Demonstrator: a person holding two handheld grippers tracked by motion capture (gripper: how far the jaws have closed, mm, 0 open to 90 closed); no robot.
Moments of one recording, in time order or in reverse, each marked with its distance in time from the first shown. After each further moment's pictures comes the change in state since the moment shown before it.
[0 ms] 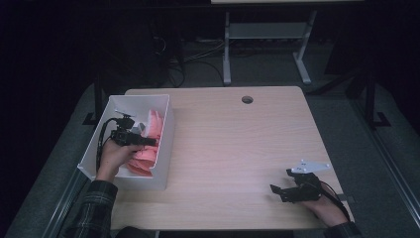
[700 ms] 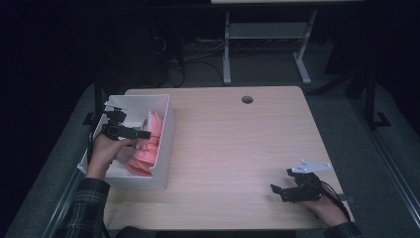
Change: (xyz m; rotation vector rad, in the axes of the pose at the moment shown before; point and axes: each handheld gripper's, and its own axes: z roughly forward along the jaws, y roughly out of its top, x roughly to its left) left arm -0.007 0.013 -0.037 -0.081 0.083 0.041; right arm -0.001 0.000 -0.001 -0.003 -0.001 0.001
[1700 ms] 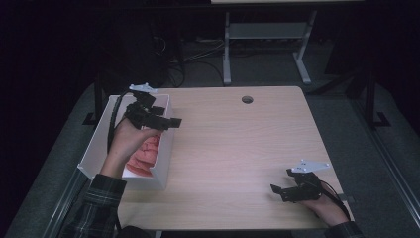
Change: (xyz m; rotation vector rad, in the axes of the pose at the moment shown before) left arm -0.134 0.047 -0.020 -0.136 -0.105 0.312; right arm -0.003 -0.001 0.003 0.012 0.007 -0.008
